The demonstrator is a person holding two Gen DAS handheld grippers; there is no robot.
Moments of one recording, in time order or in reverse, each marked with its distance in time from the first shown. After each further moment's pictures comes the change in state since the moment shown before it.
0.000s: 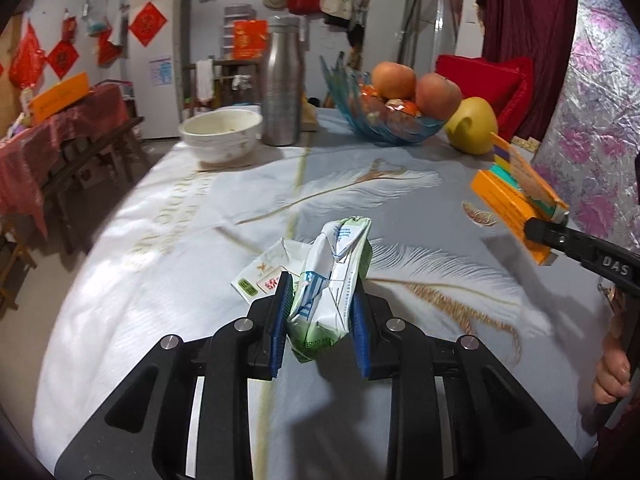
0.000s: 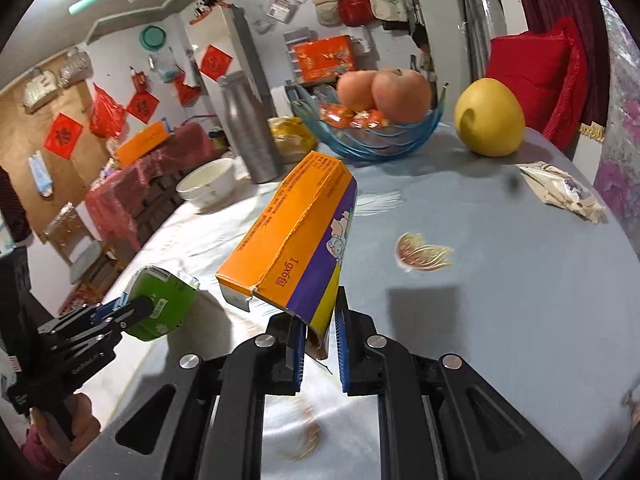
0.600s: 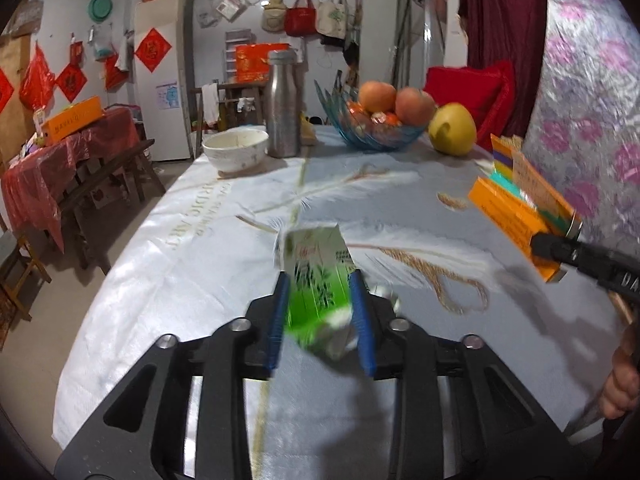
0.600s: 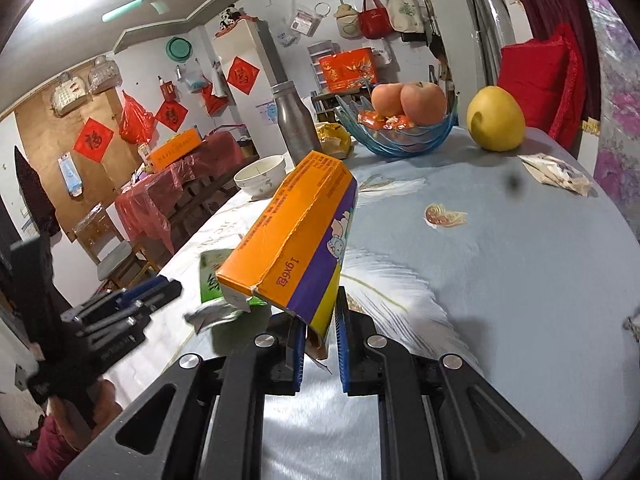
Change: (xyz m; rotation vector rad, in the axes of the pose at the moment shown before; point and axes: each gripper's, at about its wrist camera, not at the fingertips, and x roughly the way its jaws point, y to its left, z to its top) left arm -0.065 -0.020 -0.040 0.058 -0.064 0.023; right arm -0.074 0.030 -0.055 -0.005 -0.039 0.077
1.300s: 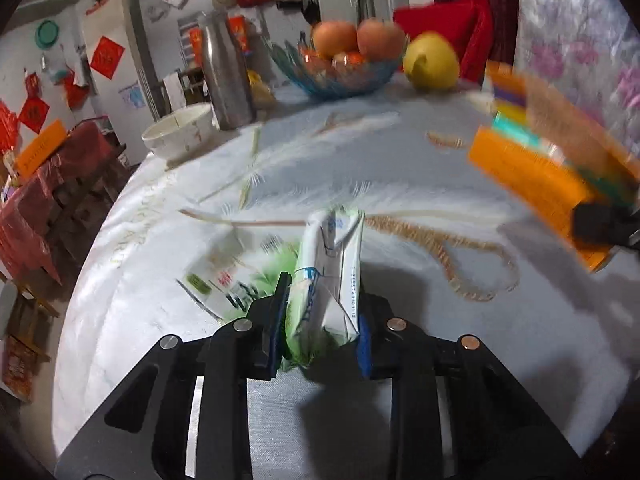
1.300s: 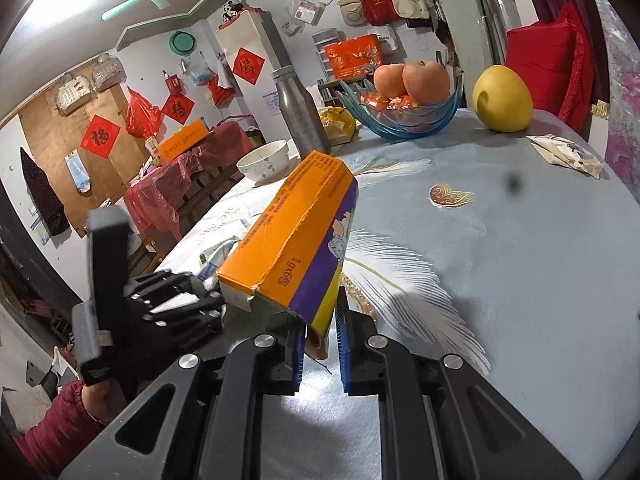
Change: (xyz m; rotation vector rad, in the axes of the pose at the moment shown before) left arm 0.067 -0.027 0.005 0.144 0.121 -0.044; right arm 0.013 -0.012 -0.007 0.008 0.042 0.045
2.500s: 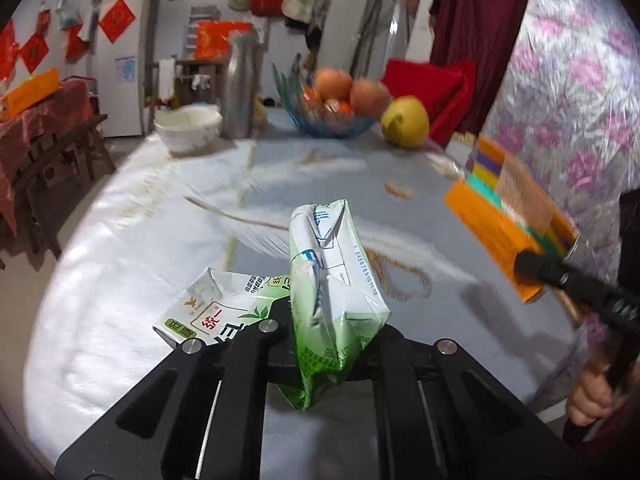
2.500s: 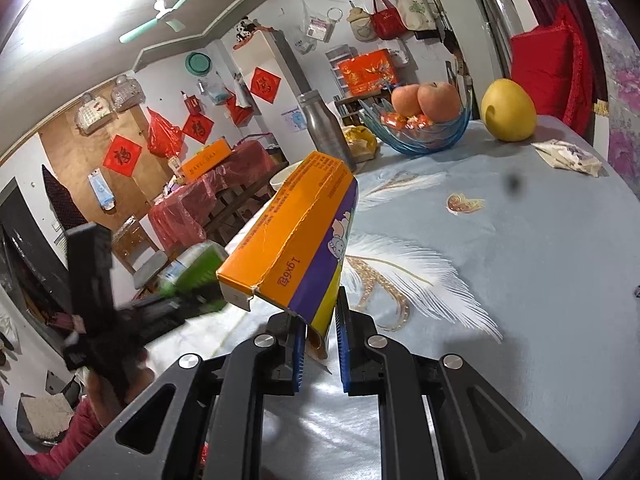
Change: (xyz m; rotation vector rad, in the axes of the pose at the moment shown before) left arm -0.083 0.032 -0.012 -0.190 -0.092 -0.172; right arm -0.048 0.015 -0.008 0.027 -0.064 0.093
